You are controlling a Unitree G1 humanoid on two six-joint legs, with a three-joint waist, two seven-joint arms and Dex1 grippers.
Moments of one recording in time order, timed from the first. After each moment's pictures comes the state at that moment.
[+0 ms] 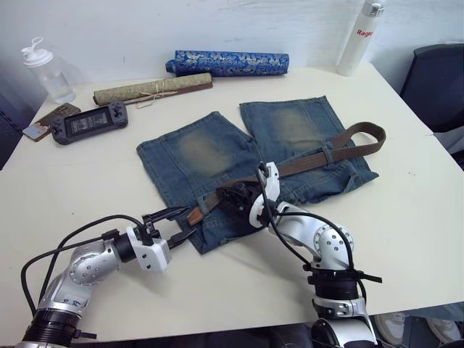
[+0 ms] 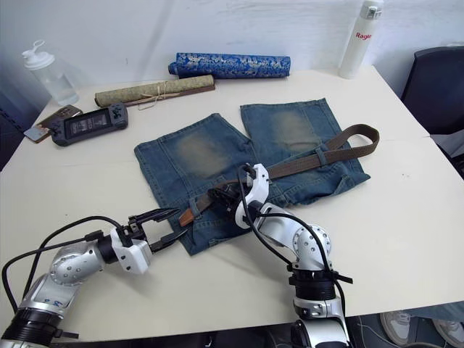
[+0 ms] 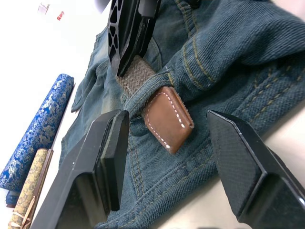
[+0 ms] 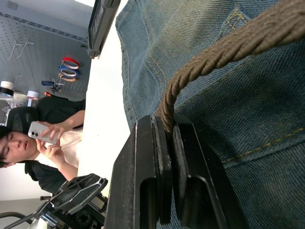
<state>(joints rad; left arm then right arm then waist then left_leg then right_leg) -0.06 0.69 0.00 0.10 0.20 -0.83 -0.50 -0.45 0.04 -0.05 -0.11 1.37 0.99 -0.37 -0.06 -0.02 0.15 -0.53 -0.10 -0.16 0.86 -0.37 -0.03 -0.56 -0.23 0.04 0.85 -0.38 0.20</state>
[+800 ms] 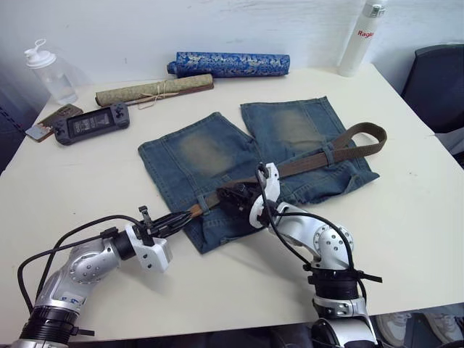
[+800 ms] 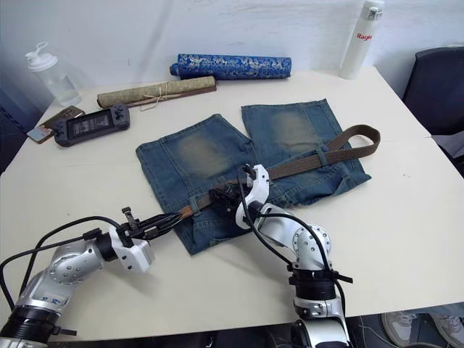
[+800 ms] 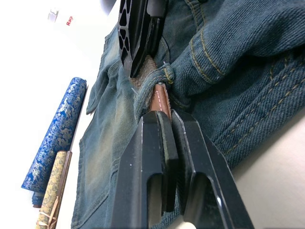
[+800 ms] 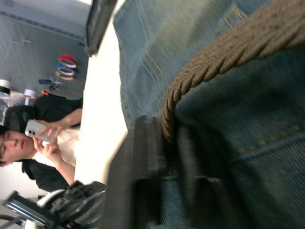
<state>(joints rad) -0.07 0.71 0.01 0.09 0.29 -0.85 -0.41 -0.45 0.03 -0.09 -0.11 1.40 1.00 -0.38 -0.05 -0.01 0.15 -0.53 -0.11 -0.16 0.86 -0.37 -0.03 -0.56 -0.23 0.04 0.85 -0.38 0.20</state>
